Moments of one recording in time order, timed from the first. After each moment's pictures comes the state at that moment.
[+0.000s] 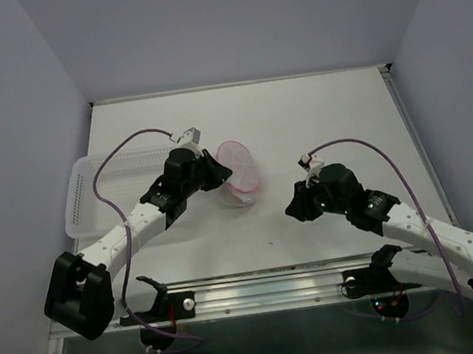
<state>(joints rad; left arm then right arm) -0.55 1.25 0.76 0.04 0.11 -0.73 0.71 0.90 0.56 -0.25 -0.18 0.45</state>
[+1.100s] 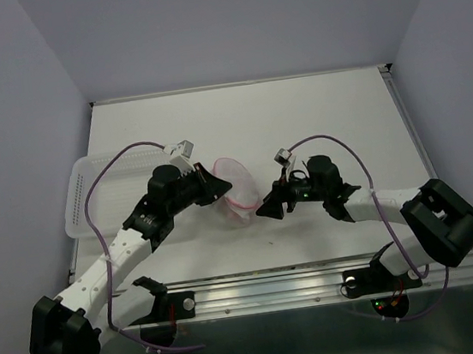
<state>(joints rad) -0.55 0.98 0.63 -0.02 0.26 -0.78 0.60 1.40 0.49 0.56 -0.66 0.40</state>
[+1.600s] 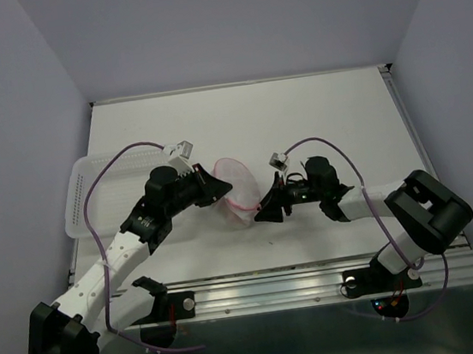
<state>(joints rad) -0.55 0.94 0.63 -0.03 0.29 -0.78 0.59 1.51 0.48 0.75 -0.85 0.44</state>
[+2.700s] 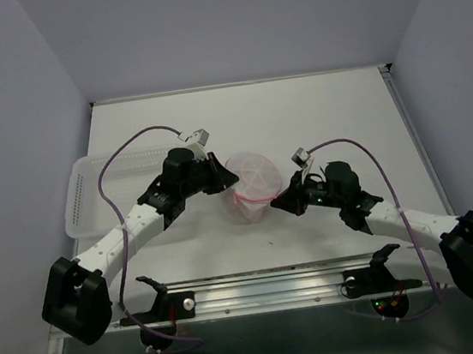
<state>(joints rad) -0.55 1.17 0.74 -0.02 0.29 -0.68 0.59 1.15 0.39 0.50 -0.58 0.40</state>
